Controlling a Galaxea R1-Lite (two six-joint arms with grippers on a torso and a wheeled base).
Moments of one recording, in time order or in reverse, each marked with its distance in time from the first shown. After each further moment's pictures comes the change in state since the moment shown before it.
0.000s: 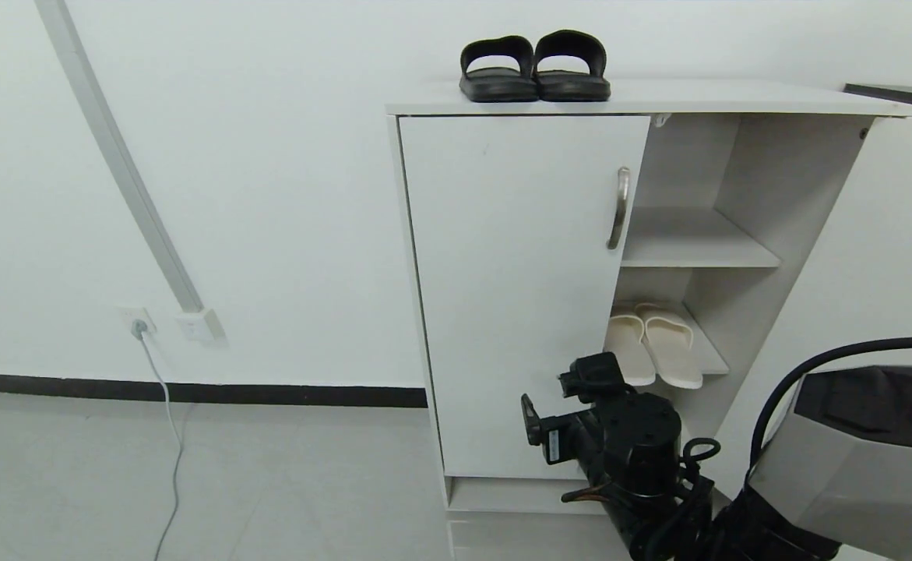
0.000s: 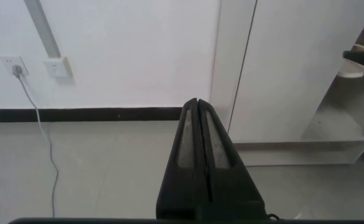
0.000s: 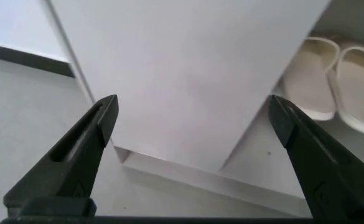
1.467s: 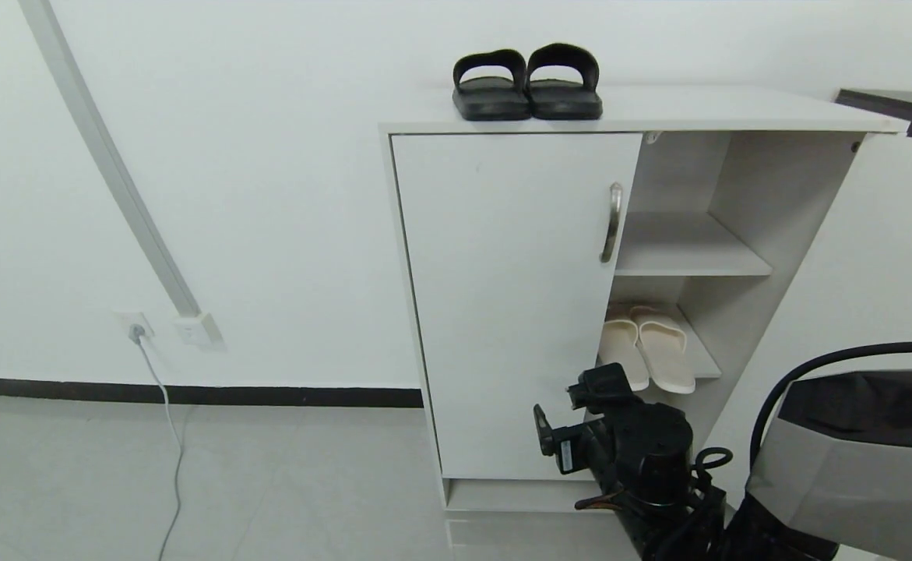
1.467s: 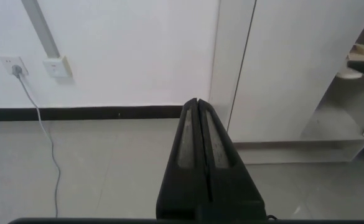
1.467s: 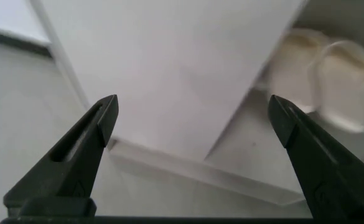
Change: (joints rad) left arm 0.001 0.000 0.000 0.000 0.000 -0.001; right arm -0.001 0.022 0.057 -0.066 0.013 -0.051
